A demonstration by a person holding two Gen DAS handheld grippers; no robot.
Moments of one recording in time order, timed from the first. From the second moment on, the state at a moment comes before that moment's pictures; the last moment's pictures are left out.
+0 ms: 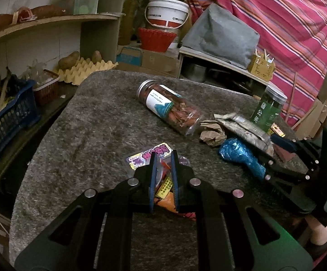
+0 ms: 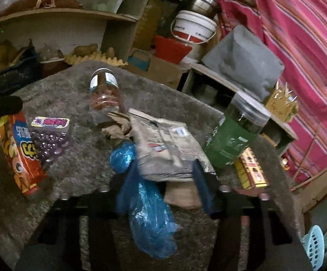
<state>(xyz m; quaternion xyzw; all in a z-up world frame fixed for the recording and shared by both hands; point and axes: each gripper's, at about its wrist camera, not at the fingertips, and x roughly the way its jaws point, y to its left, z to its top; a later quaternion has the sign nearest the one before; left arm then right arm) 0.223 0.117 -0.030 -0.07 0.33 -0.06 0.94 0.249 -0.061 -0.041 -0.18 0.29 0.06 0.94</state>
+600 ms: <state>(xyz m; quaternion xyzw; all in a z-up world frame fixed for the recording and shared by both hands) 0.217 0.102 -0.026 -0.07 0.32 -0.05 0.94 0.220 -0.110 -0.002 -0.14 0.23 0.06 0.96</state>
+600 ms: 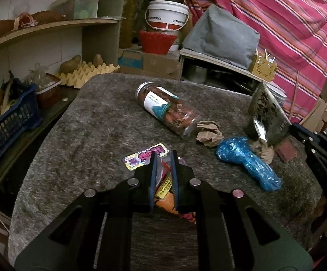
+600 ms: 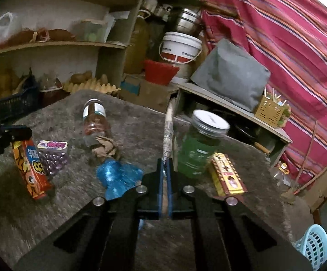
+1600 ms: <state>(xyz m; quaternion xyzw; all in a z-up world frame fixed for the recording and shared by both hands) 0.177 -0.056 0.046 -0.02 0.26 -0.15 0.95 0.162 -0.277 0.010 -0.01 0.26 0.03 0.96</state>
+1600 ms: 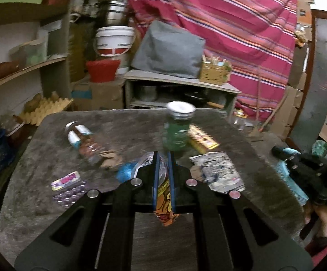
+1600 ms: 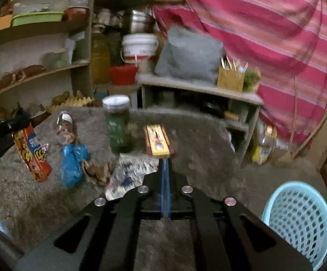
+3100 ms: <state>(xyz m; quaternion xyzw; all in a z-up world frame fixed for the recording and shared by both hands) 0.174 -0.040 0.034 -0.03 0.27 -0.16 0.95 0.179 -0.310 0.001 0.01 0.29 -0.03 0.96</state>
